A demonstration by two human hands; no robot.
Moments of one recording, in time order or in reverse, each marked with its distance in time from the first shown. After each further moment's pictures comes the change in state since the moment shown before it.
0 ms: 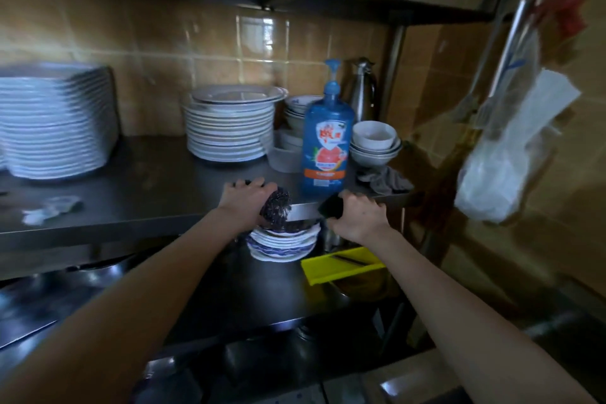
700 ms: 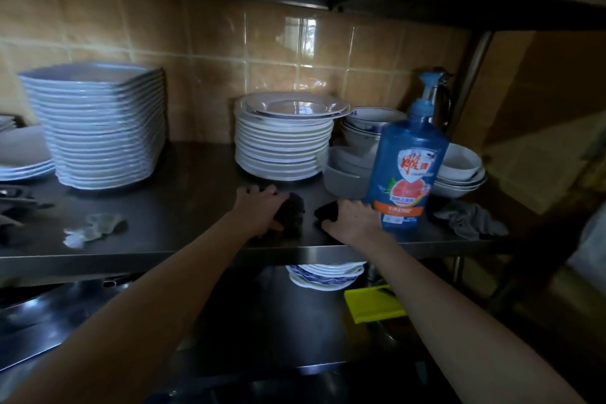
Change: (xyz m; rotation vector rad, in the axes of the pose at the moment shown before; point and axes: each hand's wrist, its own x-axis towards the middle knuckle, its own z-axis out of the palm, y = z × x) left_hand 0.062 -0.121 0.042 0.027 -0.100 -0.074; right_hand 0.121 -0.121 0.048 -0.057 -0.016 -0.057
